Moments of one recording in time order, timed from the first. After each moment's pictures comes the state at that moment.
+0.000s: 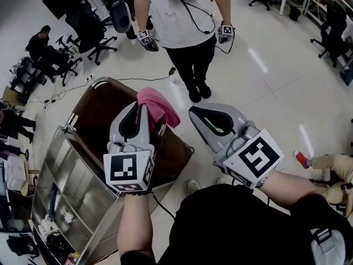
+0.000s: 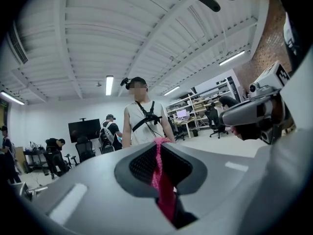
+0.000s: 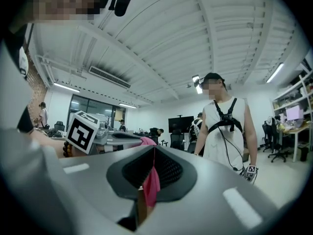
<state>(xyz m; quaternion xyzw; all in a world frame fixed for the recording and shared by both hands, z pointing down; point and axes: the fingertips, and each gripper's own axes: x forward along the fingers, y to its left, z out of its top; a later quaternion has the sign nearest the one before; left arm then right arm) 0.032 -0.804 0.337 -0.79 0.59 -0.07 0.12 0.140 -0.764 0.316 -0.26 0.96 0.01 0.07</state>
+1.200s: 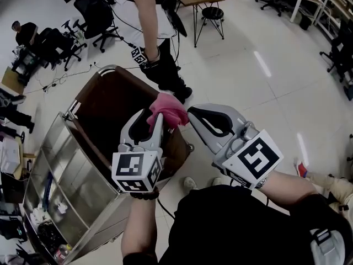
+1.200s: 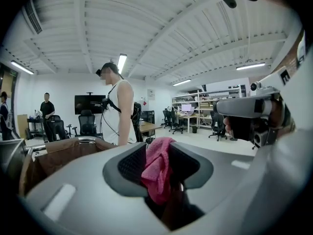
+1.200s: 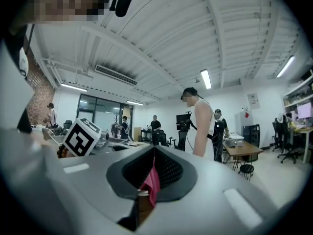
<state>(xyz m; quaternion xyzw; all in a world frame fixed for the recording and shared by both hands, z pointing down) -0.009 -0.806 0.410 -0.79 0.61 -0.07 -0.01 0.083 -0.772 0.334 -0.21 0.98 0.01 0.05</state>
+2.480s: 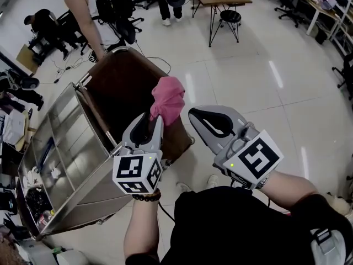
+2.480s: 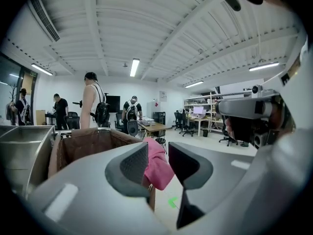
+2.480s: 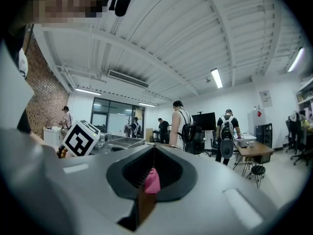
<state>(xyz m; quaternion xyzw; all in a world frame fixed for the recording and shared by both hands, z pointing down) 0.017 -0.703 0.432 -0.74 0.67 -0.04 -0.01 0.121 -0.678 0.362 -0.15 0.99 -0.03 0.03</state>
